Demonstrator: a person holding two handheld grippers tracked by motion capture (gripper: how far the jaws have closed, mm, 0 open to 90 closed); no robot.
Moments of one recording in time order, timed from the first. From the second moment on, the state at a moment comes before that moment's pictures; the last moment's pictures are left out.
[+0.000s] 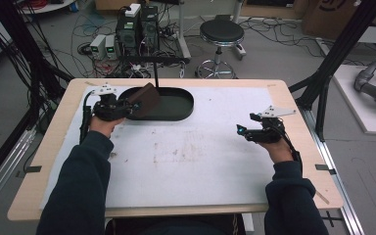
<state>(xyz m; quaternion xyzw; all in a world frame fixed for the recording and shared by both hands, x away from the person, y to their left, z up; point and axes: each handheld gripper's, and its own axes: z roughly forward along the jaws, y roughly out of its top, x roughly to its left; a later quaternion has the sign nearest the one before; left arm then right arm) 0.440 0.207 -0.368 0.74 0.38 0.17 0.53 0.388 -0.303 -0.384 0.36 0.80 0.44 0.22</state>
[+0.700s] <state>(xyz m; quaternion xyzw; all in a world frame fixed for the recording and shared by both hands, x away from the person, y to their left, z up) 0.509 0.193 -0.410 0.74 0.43 0.10 0.50 0.390 -0.312 -0.388 0.37 0.79 0.44 0.21</state>
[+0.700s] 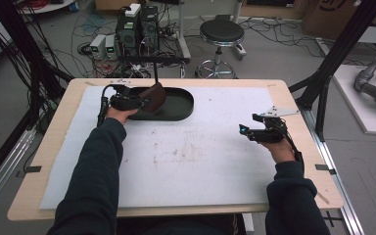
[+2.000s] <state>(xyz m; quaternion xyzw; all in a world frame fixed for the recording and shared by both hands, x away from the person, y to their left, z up) 0.384 0.233 -0.389 0.69 0.41 0.26 0.54 0.387 -0.317 -0.394 0.37 0.80 0.41 0.24</state>
